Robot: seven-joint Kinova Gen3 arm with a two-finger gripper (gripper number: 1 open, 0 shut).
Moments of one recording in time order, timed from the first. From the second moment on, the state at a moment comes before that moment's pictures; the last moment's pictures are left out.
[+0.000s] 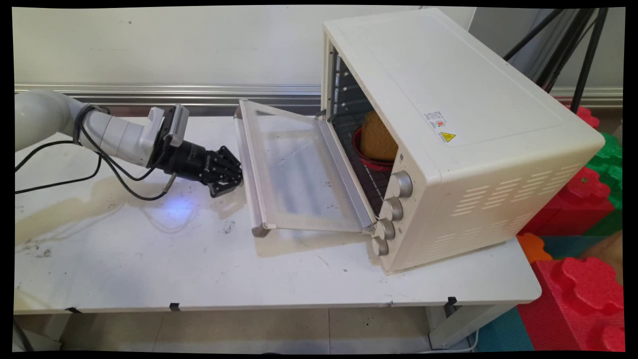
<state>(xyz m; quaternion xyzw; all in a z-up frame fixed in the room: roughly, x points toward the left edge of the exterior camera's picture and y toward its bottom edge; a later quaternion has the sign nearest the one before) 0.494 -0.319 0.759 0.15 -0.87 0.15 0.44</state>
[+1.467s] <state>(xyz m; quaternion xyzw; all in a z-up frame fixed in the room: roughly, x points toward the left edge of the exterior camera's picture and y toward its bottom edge) 0.429 -0.358 0.835 0.15 -0.82 0.20 0.51</state>
